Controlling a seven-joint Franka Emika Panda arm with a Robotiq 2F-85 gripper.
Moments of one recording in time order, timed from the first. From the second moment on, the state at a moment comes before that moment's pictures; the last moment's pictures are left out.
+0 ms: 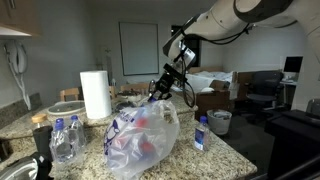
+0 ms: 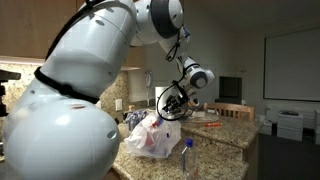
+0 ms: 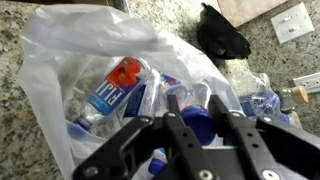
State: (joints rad) arm -0.03 0.47 0.05 -1.64 0.80 1.64 0.07
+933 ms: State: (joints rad) arm -0.01 0.81 0.05 -1.43 0.84 1.25 0.15
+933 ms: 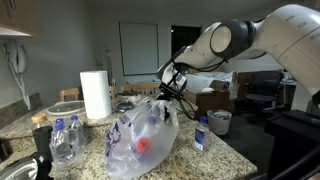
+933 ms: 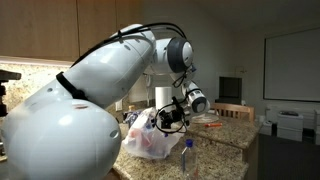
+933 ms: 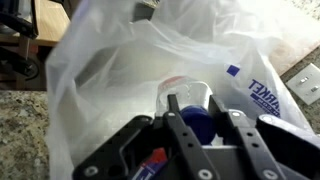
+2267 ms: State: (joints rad) arm -0.05 0.52 -0.07 -1.49 0.76 1.32 0.07
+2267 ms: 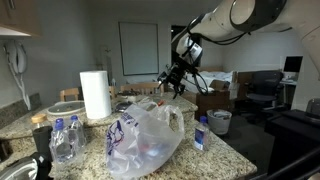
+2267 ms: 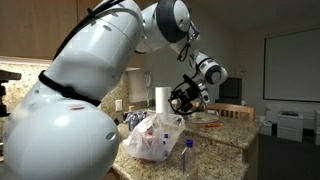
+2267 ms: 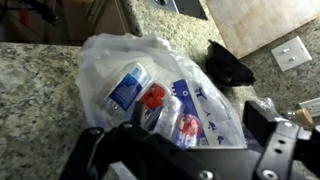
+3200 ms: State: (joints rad) arm -0.06 0.23 -0.14 -2.03 0.12 2.00 0.03
